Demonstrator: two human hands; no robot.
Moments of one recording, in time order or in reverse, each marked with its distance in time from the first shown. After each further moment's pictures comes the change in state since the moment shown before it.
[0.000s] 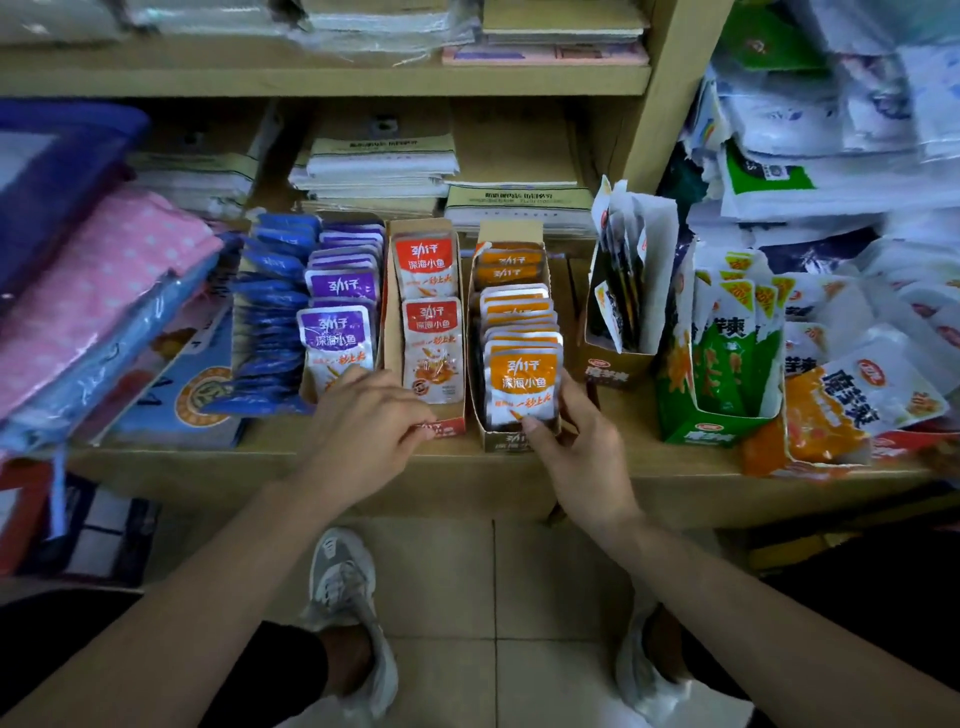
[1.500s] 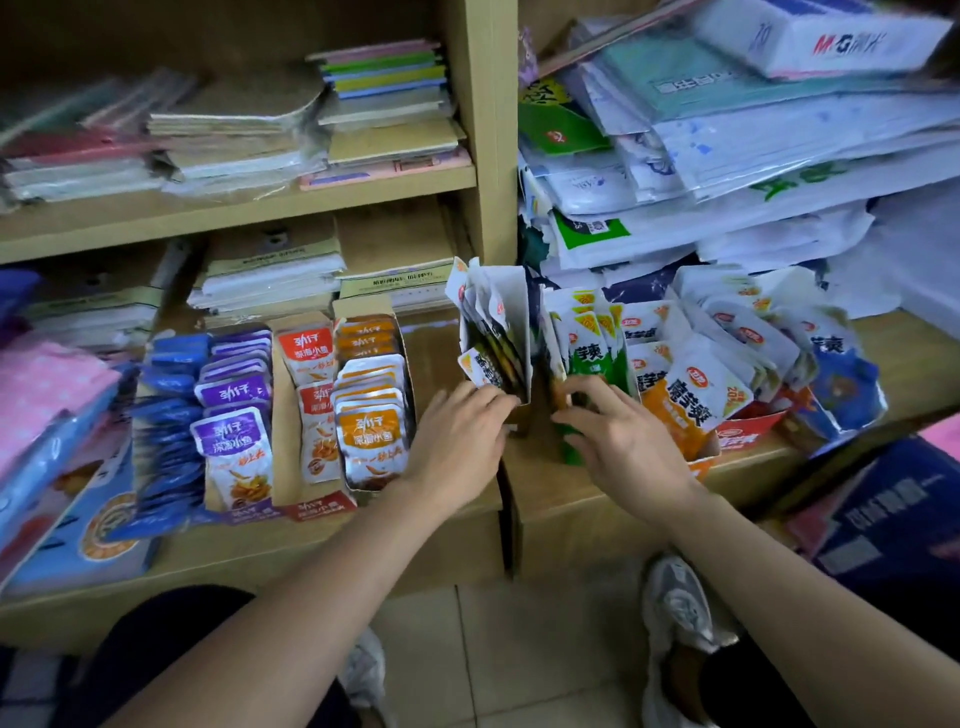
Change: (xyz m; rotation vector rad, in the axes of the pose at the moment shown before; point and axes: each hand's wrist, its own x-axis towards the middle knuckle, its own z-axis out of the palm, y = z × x) left_hand 0.116 0.137 0.037 -0.041 0.132 0.193; right_hand 0.011 0.020 -0.151 -0.863 0.123 -0.496
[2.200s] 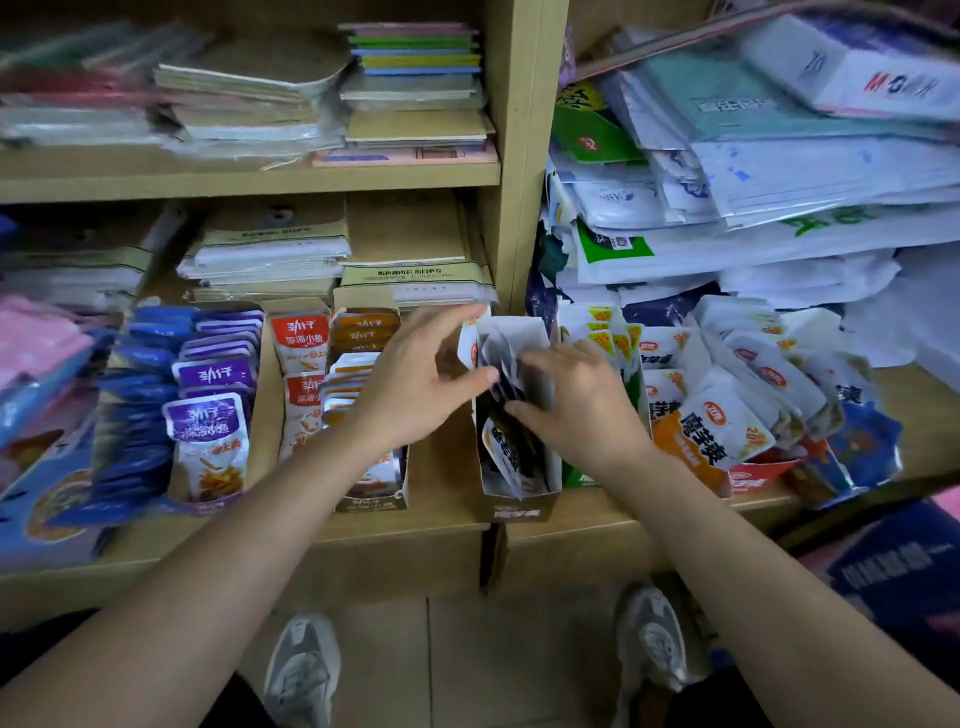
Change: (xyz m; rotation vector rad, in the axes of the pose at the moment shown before) left_hand 0.032 -0.033 -0.062 -0.609 0.076 -0.327; right_hand 0.074 -0.028 -0.018 0.164 -0.030 0.105
